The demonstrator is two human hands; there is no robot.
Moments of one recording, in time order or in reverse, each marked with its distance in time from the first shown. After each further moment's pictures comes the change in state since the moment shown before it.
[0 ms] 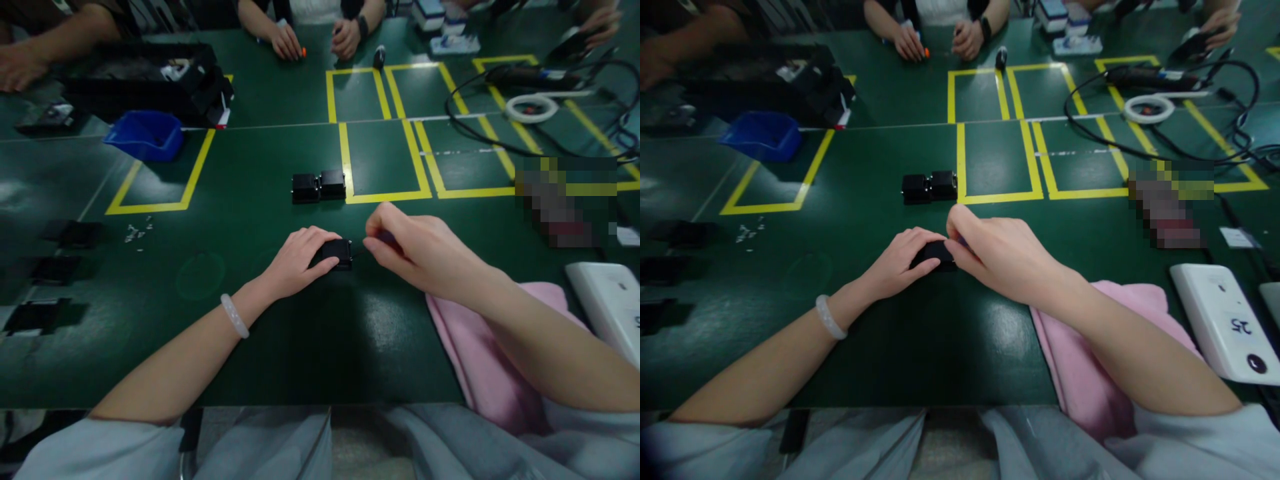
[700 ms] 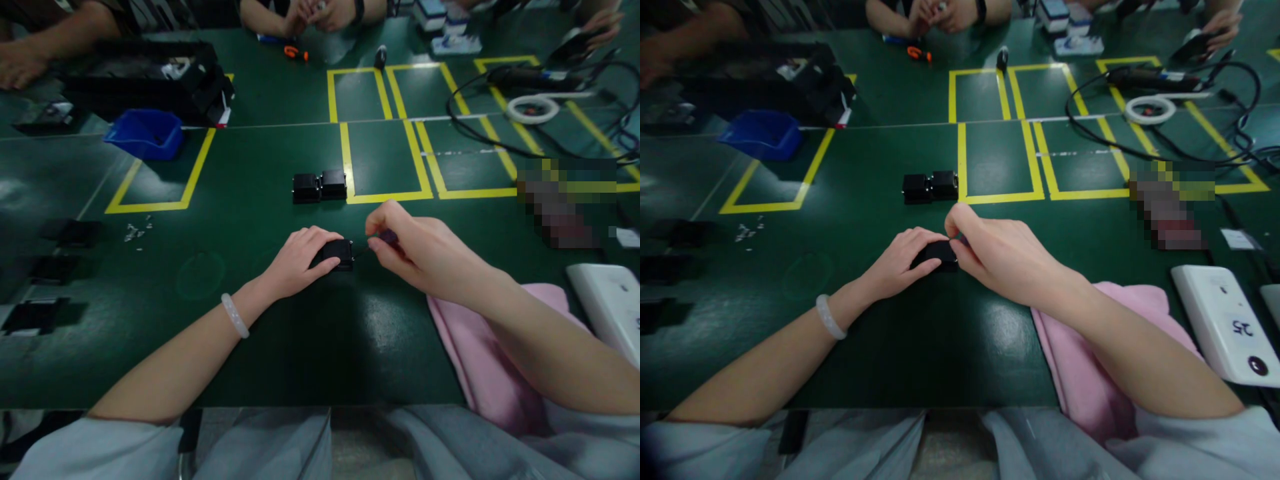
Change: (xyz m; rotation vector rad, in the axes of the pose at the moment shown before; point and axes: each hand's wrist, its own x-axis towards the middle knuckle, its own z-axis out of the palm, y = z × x) left_hand 0.000 -0.001 0.001 0.008 0.002 0.011; right_hand -0.001 0.002 0.002 0.019 0.058 -0.070
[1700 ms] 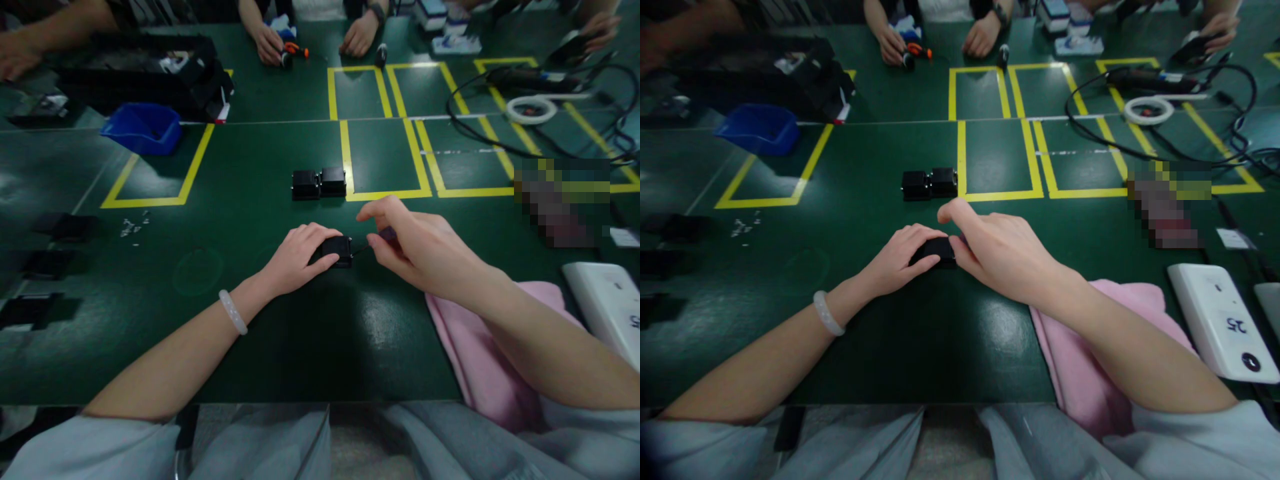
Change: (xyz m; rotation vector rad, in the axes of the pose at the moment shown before) left_hand 0.000 0.000 0.001 -0.005 0.009 -0.015; right_hand -0.001 -0.003 0.001 -0.086 0.005 0.032
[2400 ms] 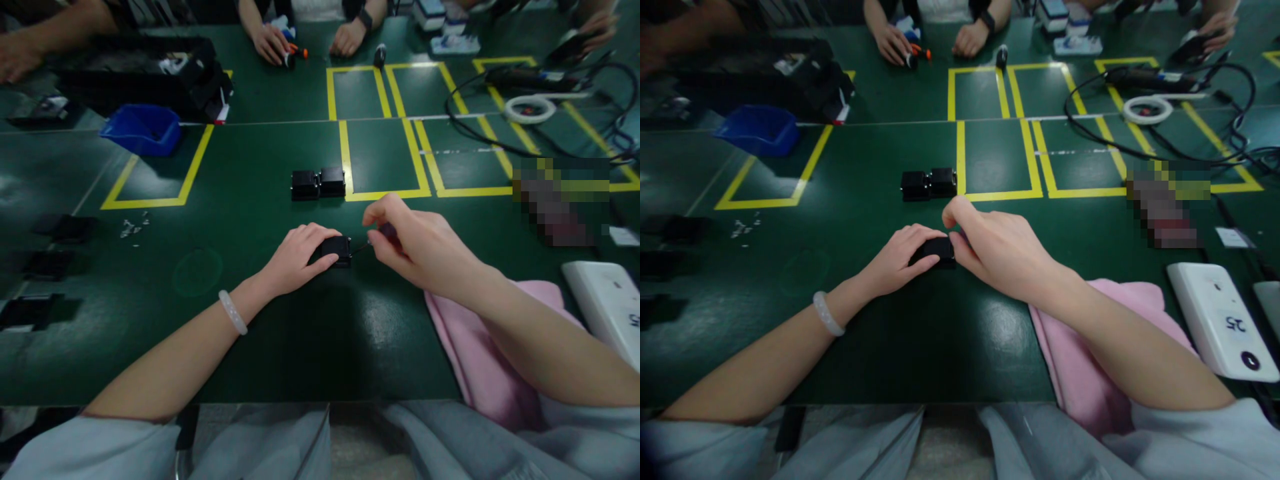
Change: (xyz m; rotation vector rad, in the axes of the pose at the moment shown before) left_hand 0.000 0.000 0.000 0.008 0.001 0.003; right_hand 0.002 -0.001 0.001 0.023 0.009 0.051
